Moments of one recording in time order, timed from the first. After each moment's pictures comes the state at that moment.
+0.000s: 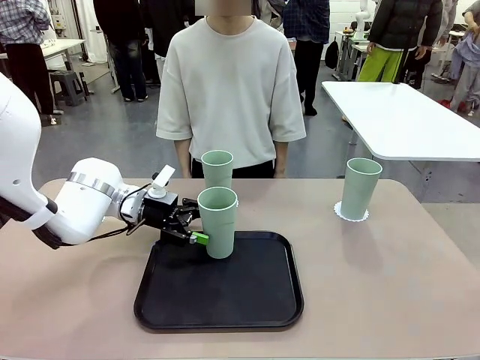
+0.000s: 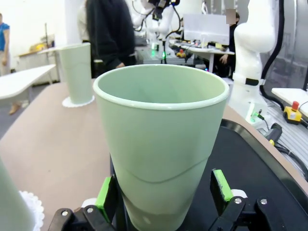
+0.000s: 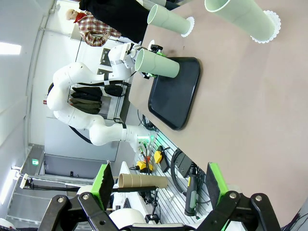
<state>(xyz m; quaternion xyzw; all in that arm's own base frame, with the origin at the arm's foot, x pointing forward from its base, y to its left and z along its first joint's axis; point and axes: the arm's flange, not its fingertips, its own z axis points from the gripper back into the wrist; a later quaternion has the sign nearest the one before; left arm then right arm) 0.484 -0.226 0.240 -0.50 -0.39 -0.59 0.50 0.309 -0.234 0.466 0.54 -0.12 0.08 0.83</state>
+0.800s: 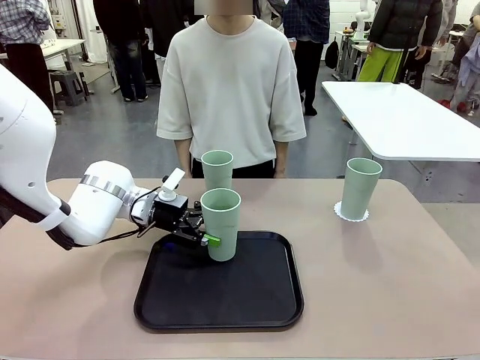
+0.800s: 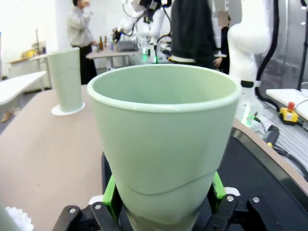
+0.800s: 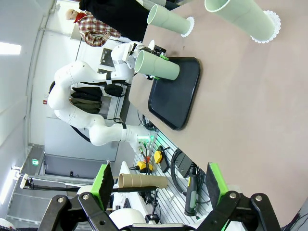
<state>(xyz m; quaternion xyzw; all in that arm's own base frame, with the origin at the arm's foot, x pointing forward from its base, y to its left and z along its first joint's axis) 0.484 -0.249 0.233 -0.52 -0.38 -0.60 0.48 0.309 -0.234 0.466 0.54 -0.12 0.08 0.83</state>
